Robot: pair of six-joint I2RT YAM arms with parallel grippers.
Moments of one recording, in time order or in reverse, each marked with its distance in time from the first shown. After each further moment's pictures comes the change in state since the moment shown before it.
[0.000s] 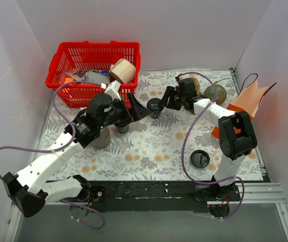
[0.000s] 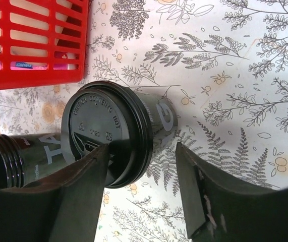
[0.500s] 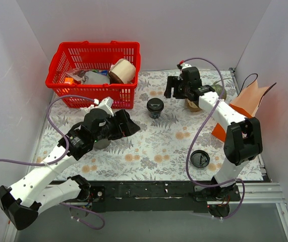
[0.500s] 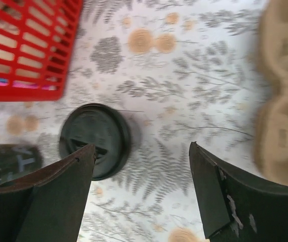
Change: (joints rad) left arm 0.000 -0.219 -0.225 -0.135 -0.092 0.040; right arm -0.002 -0.068 0.179 -0.212 0.147 -0.238
